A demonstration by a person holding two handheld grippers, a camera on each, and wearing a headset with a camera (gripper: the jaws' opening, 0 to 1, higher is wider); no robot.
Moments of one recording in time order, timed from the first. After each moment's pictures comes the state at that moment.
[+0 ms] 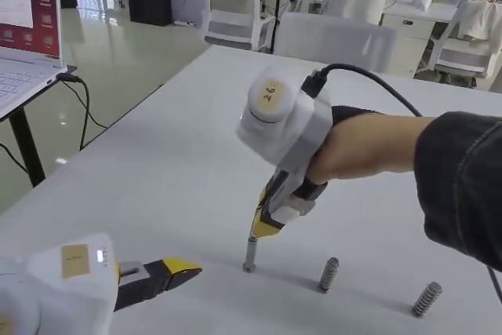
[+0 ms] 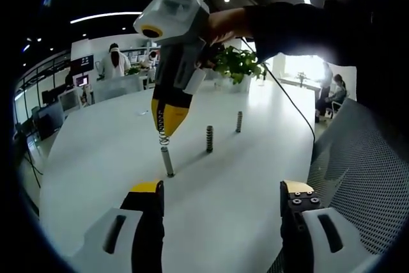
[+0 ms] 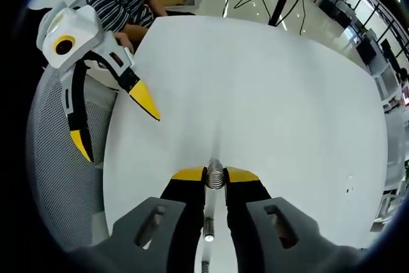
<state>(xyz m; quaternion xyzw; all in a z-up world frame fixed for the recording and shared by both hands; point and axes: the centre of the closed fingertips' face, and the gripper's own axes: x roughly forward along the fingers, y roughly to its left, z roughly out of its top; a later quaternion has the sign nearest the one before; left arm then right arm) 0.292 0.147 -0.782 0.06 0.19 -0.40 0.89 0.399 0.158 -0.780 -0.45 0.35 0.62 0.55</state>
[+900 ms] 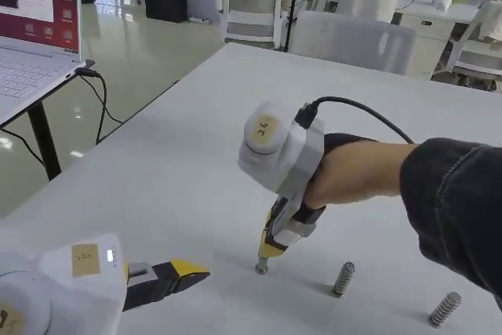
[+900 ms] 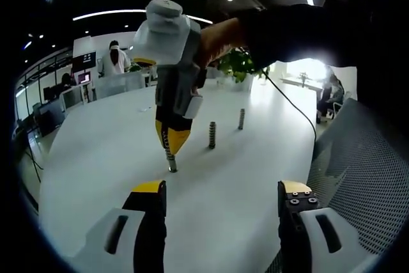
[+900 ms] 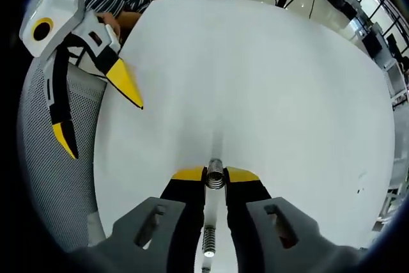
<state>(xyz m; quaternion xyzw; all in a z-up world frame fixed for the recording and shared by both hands) 0.290 0.154 -0.789 0.05 0.20 -0.40 0.90 0.401 0.162 -0.829 -0.47 0.38 0.61 0.52</state>
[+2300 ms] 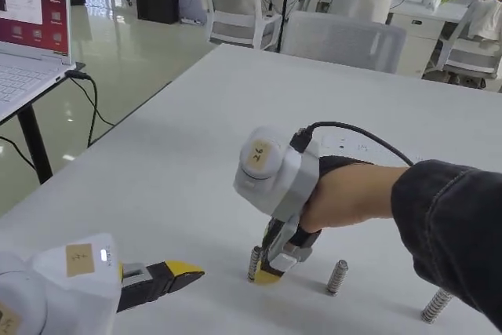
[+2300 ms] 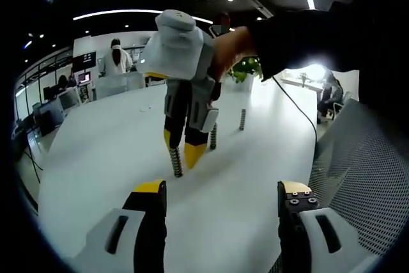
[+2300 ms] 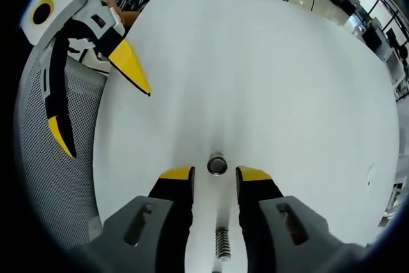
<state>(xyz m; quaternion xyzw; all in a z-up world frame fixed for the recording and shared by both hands) 0.293 0.153 -0.789 0.05 0.19 -0.40 0.89 0.389 0.147 -0.840 -0.45 0.39 0.61 0.53</state>
